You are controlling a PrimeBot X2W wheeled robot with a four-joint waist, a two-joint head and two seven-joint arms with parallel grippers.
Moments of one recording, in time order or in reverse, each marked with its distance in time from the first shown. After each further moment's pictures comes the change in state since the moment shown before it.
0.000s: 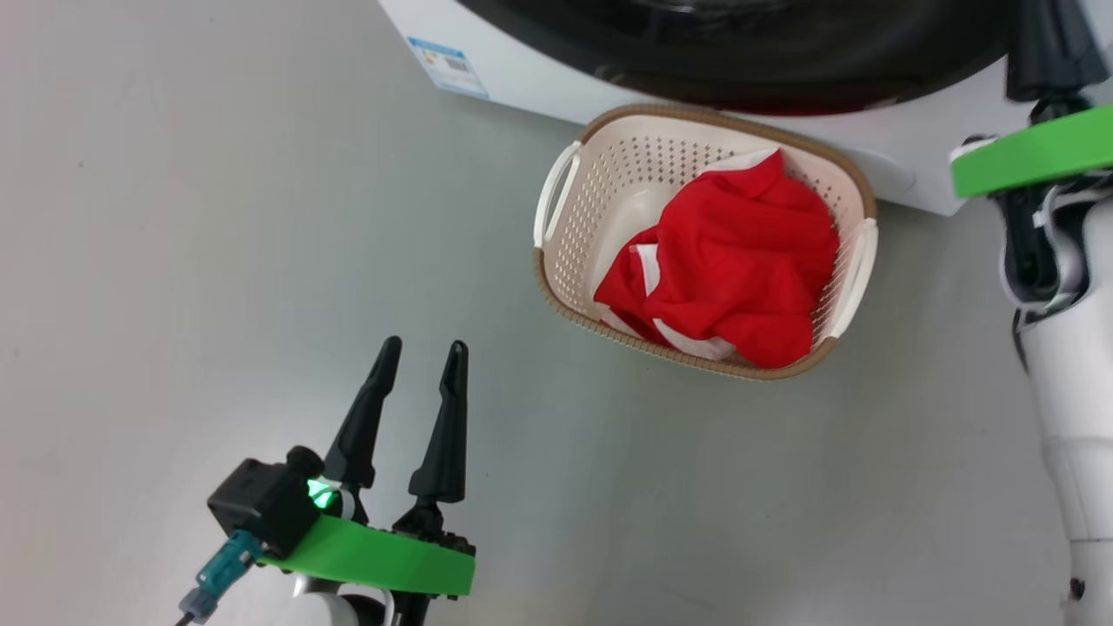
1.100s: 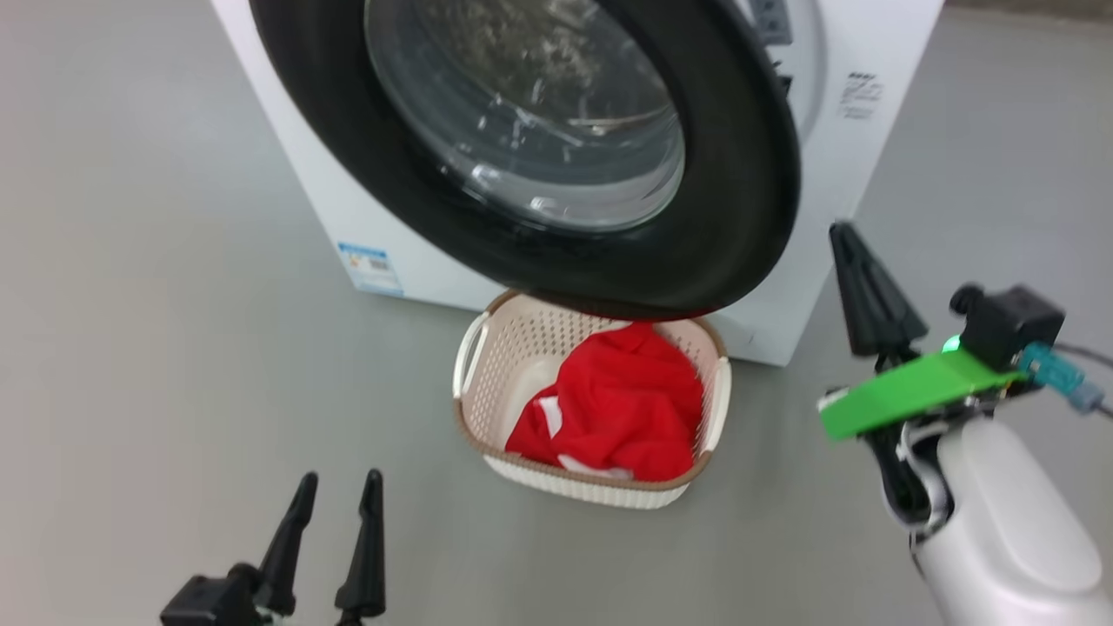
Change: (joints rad) left arm 0.225 0.006 0.181 0.074 0.116 -0.053 0.000; right arm 0.386 0.075 0.134 -0.105 0.040 -0.004 0.001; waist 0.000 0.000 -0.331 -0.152
